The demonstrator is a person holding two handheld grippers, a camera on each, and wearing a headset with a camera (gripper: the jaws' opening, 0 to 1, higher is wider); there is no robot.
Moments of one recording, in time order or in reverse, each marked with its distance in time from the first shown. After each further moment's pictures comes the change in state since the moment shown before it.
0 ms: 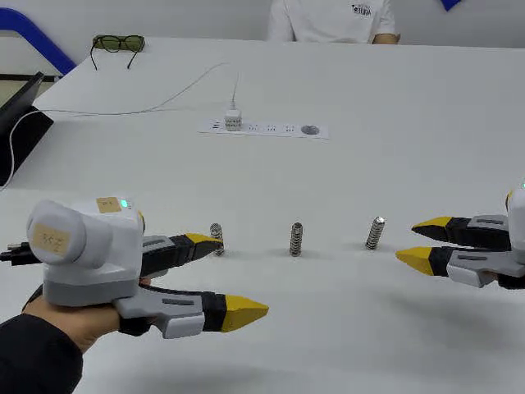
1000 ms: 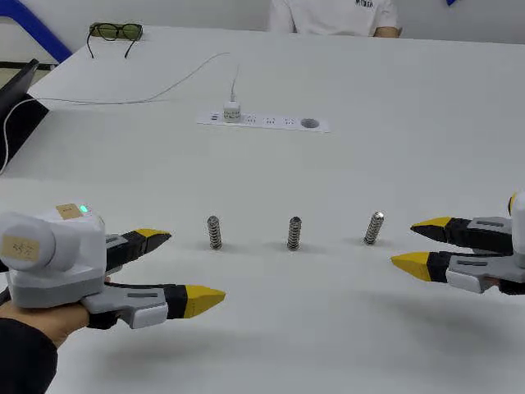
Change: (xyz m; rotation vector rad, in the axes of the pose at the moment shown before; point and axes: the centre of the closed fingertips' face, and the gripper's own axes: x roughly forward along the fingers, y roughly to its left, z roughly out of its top) left arm -0.018 0.056 -0.034 -0.030 0.017 0.178; right arm 0.001 0.008 -0.004 0.017 -0.005 0.031
